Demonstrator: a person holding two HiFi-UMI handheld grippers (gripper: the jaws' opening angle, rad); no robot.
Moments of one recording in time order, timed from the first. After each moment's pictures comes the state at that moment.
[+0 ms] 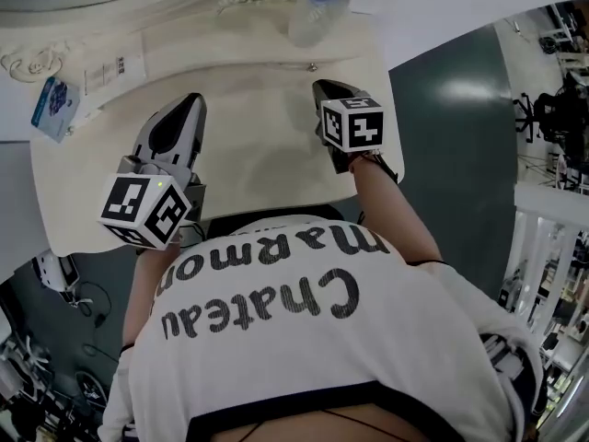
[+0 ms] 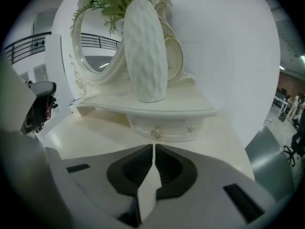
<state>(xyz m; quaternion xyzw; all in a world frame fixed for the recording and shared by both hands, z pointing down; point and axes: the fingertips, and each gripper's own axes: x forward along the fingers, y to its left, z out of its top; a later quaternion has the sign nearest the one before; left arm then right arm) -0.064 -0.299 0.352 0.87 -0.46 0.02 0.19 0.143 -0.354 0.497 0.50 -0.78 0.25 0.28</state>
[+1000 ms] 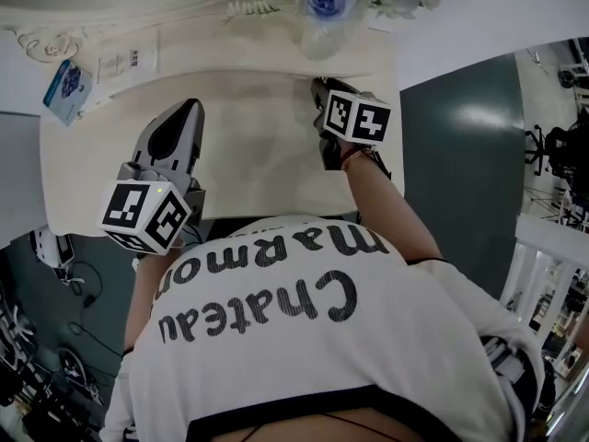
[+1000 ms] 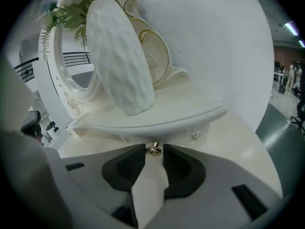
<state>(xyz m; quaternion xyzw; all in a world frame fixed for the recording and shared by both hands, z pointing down) -0.072 -0.298 0.347 0.83 -0.52 0.03 0.19 0.139 -0.391 0.503 0.52 -0.76 0.34 0.21</state>
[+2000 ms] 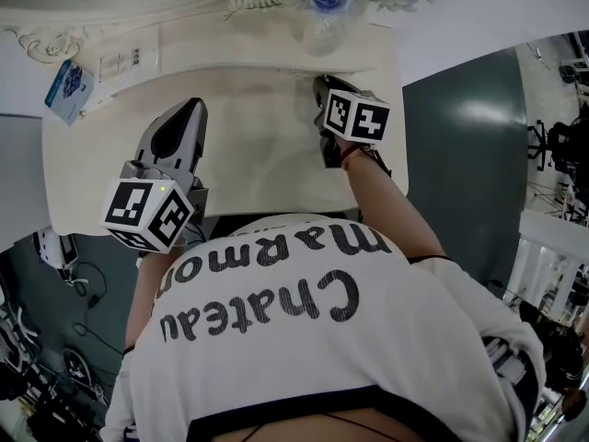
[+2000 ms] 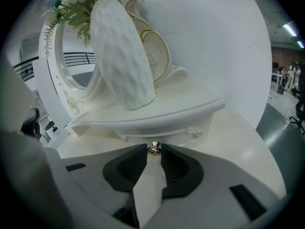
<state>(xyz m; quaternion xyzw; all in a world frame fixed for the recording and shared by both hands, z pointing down) -0.072 -0.293 0.350 0.84 -0.51 0.03 0.19 0.138 -0.386 0.509 0.52 -0.76 0.33 0.20</state>
